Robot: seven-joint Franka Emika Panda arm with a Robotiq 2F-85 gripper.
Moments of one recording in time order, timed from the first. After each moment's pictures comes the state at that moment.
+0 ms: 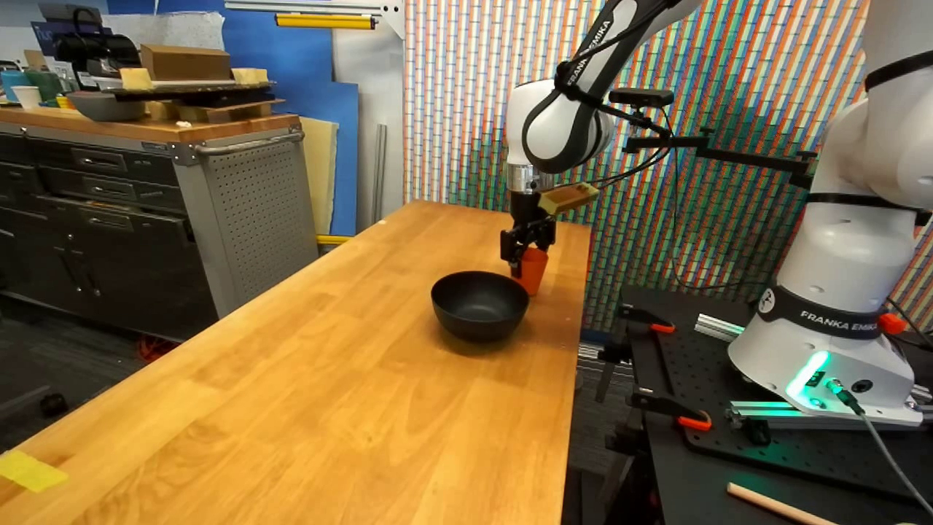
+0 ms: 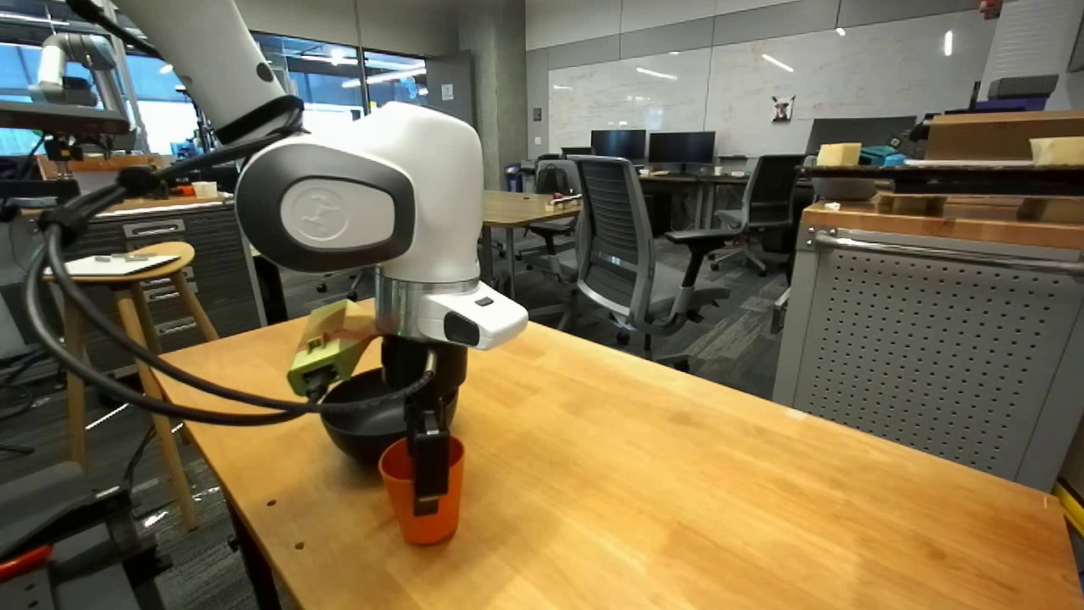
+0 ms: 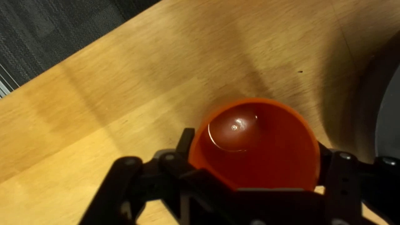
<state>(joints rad) -0.13 0.23 -0.16 -2.50 0.05 2.61 0.18</state>
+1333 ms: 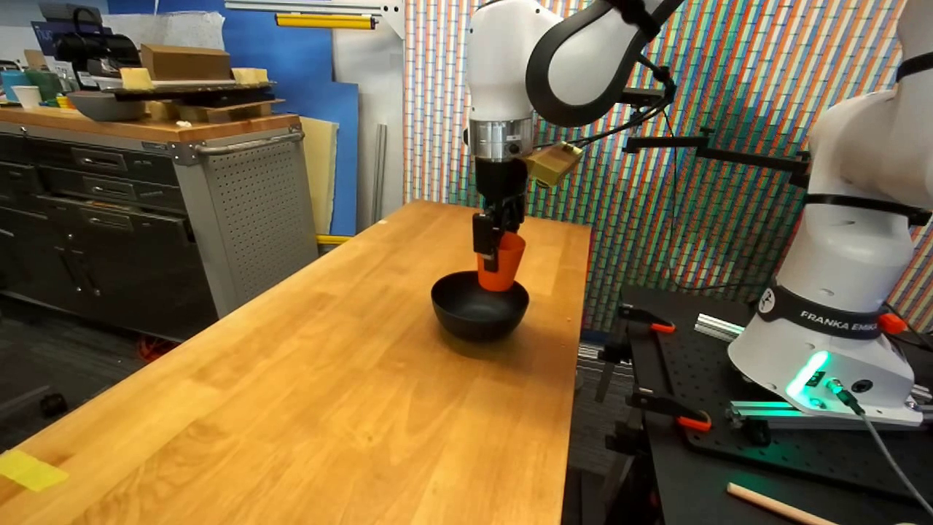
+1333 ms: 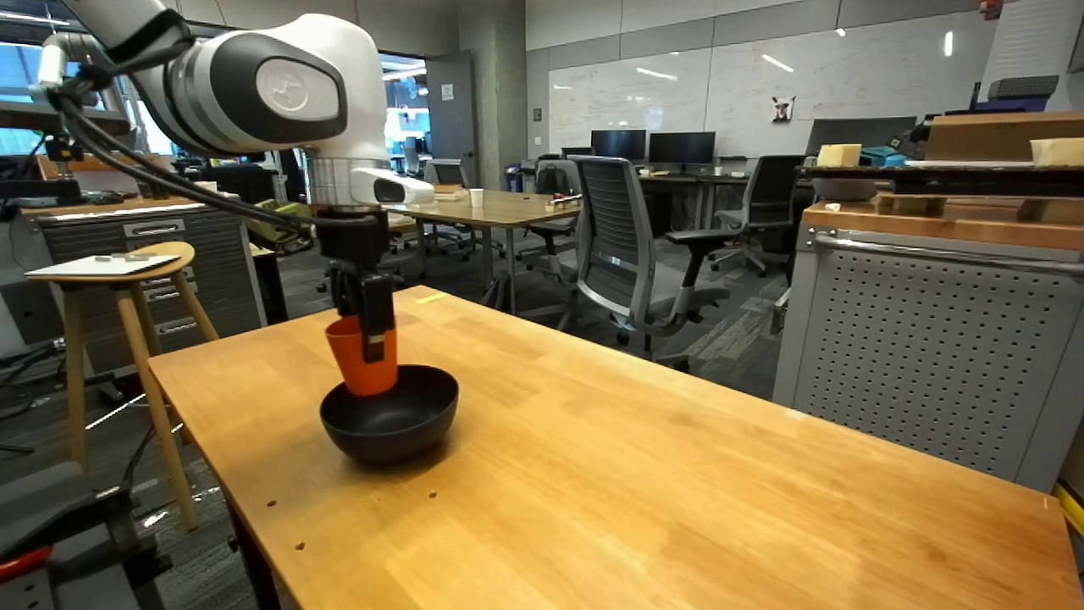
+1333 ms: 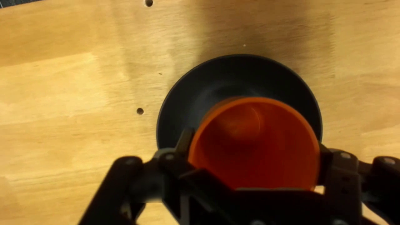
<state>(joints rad) 0.04 0.02 0.03 -2.47 -0.08 2.41 0.30</state>
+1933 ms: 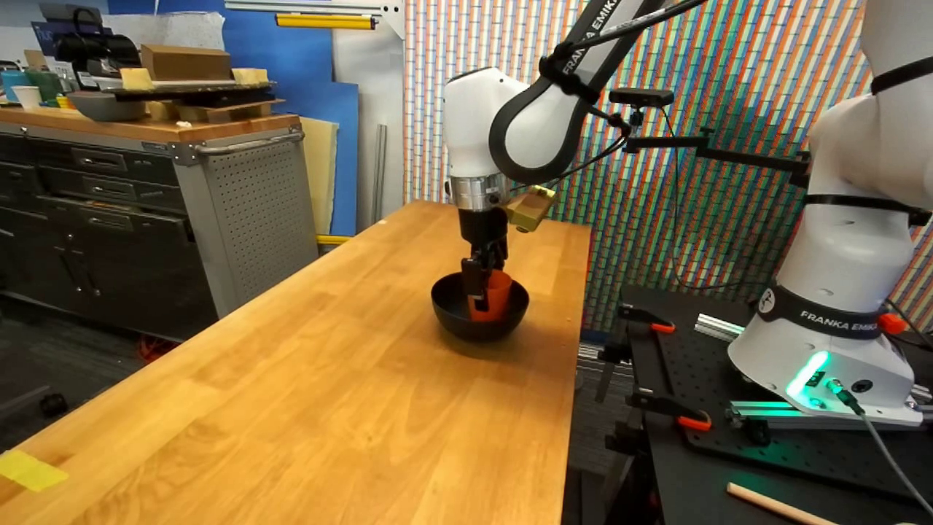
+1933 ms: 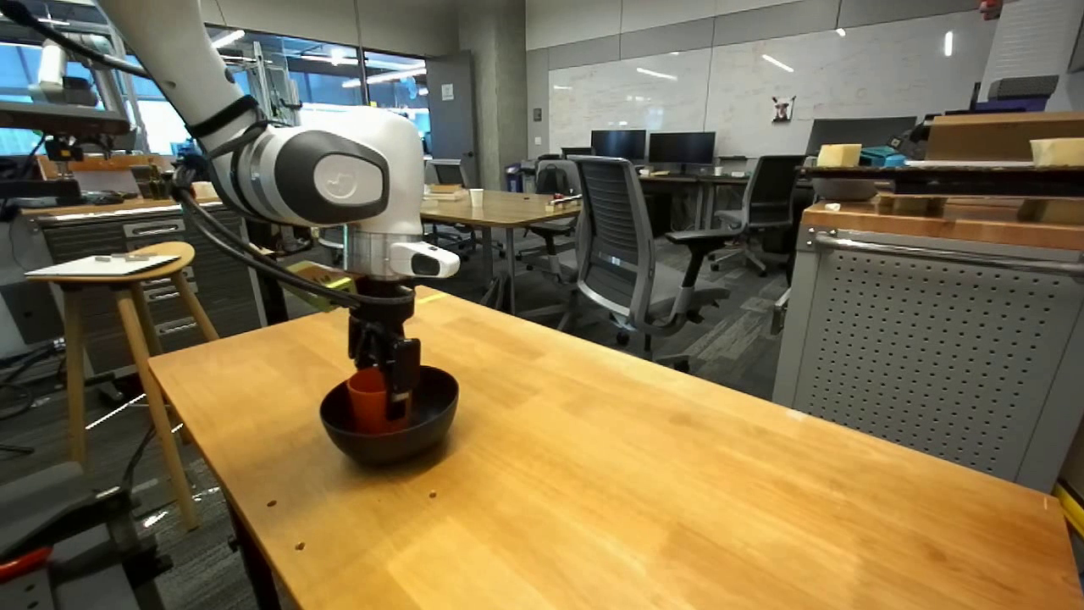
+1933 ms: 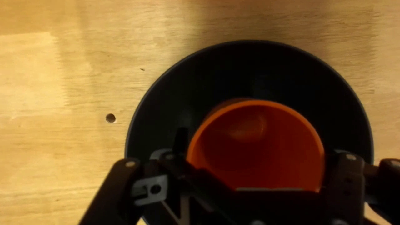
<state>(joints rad) 0.03 0.27 0.02 -2.37 -0.05 2.49 0.18</state>
